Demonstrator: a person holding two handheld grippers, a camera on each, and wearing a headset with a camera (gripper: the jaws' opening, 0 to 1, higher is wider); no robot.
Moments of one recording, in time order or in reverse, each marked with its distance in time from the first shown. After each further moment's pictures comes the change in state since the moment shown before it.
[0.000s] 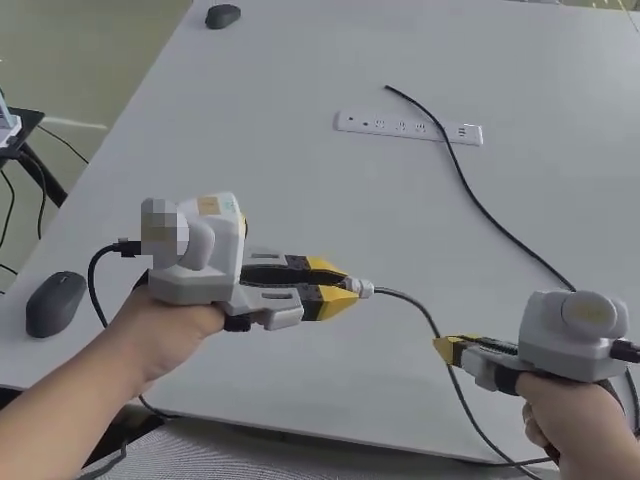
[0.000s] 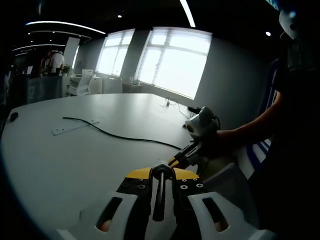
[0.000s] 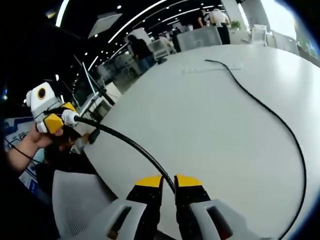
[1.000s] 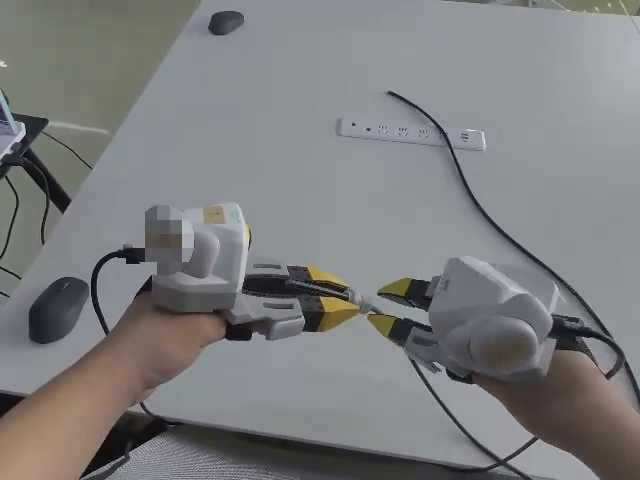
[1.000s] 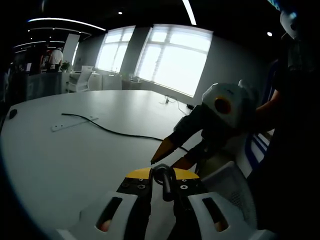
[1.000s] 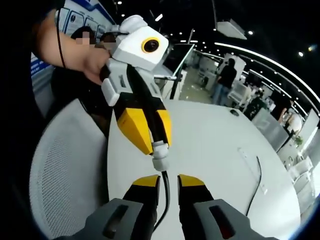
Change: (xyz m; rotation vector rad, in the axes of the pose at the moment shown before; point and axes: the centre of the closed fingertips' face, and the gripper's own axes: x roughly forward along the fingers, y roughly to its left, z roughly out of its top) left arm 0.000 0.000 -0.005 -0.018 0.023 -0.011; right arm 0.002 0.120 0.056 -0.977 -0.051 0.158
